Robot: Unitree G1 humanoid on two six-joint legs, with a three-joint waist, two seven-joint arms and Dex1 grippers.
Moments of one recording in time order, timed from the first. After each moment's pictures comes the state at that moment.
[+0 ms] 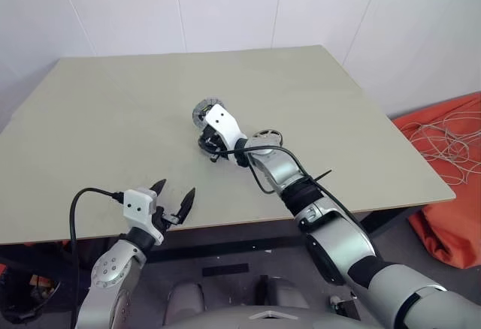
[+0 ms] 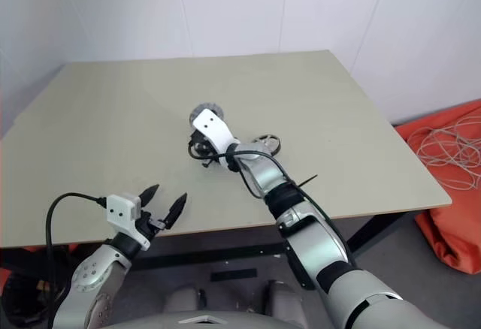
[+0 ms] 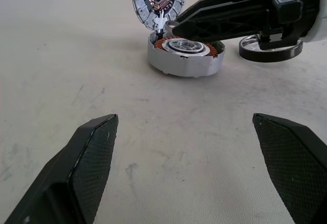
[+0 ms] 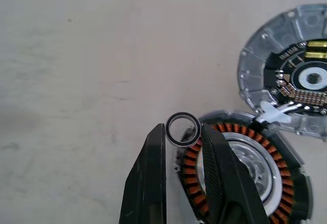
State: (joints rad) left arm 0.34 0.22 0.04 -0.30 -0.29 0.05 -0.41; right arm -0.84 0.01 0.32 0.69 -0.06 0.24 0.59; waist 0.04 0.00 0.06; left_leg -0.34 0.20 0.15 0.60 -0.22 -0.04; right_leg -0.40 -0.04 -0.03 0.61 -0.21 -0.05
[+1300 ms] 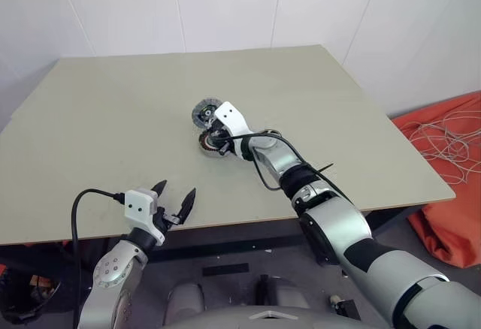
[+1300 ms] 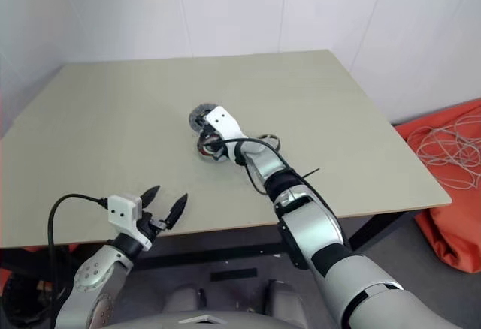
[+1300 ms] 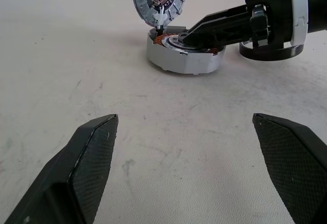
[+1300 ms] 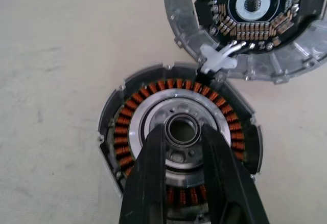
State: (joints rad) left arm 0.34 0.21 0.04 -0.29 -0.29 0.06 -0.41; right arm -0.97 0.02 0.21 1.01 -0.09 0.17 0.53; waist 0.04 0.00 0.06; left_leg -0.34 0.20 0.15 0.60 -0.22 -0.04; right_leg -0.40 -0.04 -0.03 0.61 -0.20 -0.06
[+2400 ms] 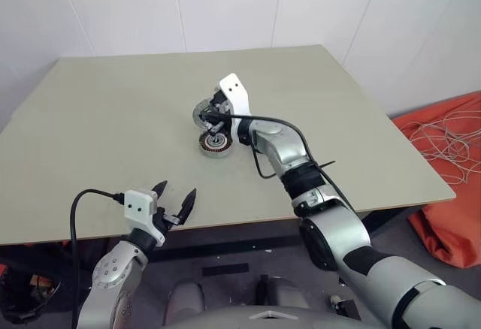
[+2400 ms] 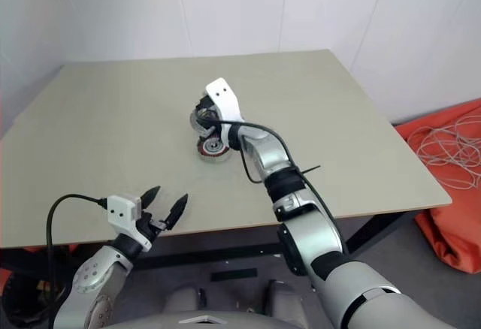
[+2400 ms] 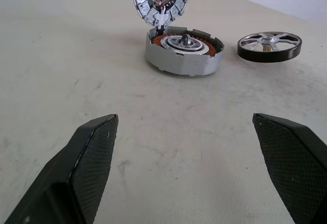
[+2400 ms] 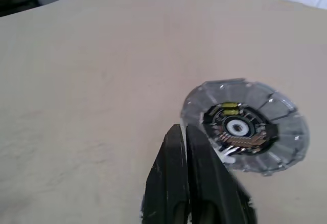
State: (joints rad) left arm 0.35 0.21 0.04 -0.33 -0.31 0.09 -0.40; right arm -0.86 0.05 0.16 0.57 0.03 0.39 0.58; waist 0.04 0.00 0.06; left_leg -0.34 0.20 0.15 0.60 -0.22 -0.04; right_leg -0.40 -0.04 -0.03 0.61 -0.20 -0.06
